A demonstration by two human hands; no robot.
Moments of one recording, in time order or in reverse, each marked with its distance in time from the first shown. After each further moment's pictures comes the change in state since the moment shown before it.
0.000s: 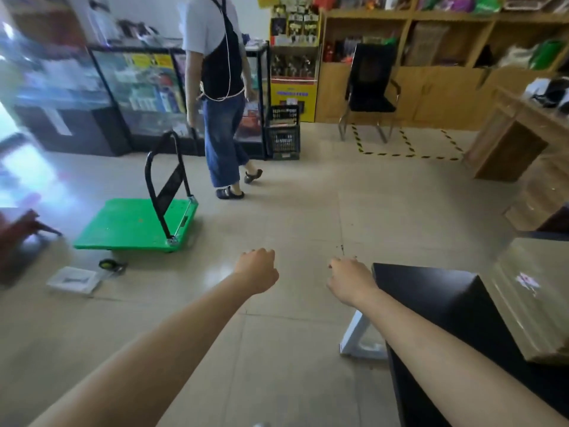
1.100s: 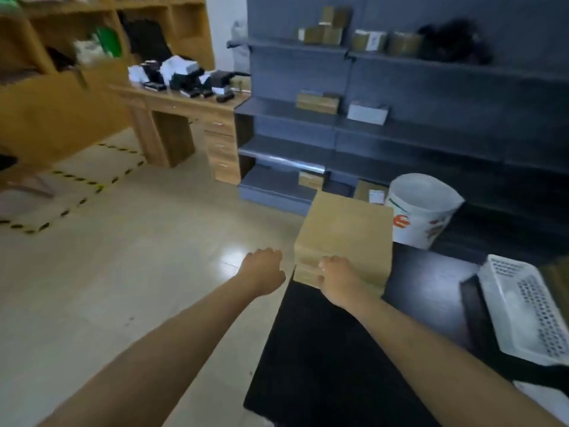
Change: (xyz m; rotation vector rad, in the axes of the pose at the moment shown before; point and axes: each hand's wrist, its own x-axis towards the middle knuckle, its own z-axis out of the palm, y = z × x) left_hand 0.324 0.438 -0.050 0.308 -0.116 1.312; right_hand 0.045 0.325 -0.037 0.332 0.211 1.283
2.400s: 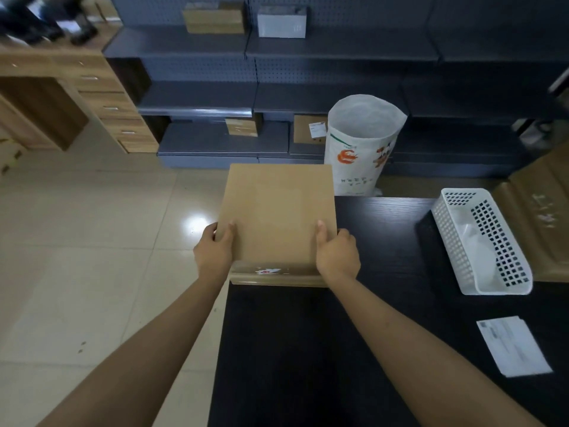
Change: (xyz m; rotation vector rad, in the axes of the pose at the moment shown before) left_hand 0.168 0.056 0.064 -1.029 0.280 -0.441; right_hand 0.076 0.138 0.037 0.582 0.313 0.864
